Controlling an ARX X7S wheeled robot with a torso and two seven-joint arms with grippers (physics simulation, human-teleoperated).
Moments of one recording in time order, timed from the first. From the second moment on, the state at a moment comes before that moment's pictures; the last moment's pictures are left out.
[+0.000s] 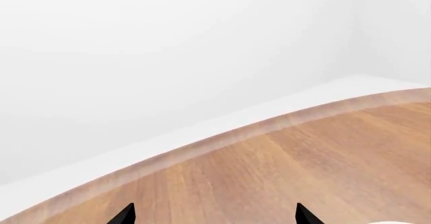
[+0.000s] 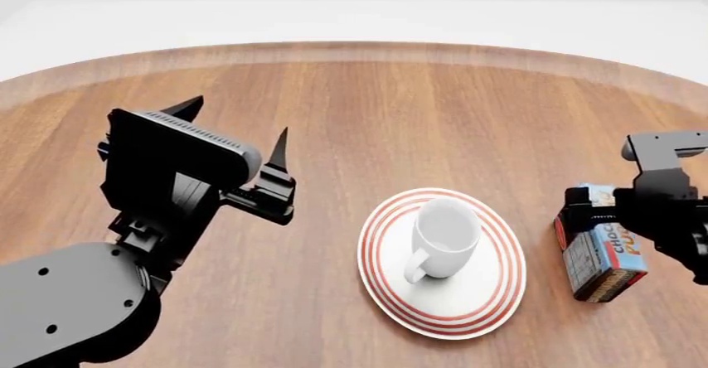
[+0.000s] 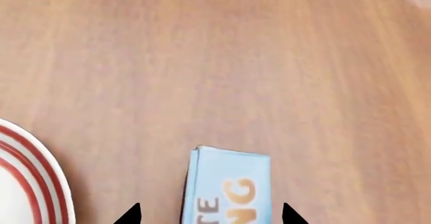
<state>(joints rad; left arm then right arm) -1.13 -0.96 1.14 0.55 -1.10 -0.25 -0.75 1.16 0.68 -0.75 0.92 0.71 0.64 -0.16</state>
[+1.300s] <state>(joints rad) -1.13 -0.99 1.13 0.58 -1.10 -0.26 -0.76 1.26 1.09 -0.70 0.07 0.83 0.93 -0.07</state>
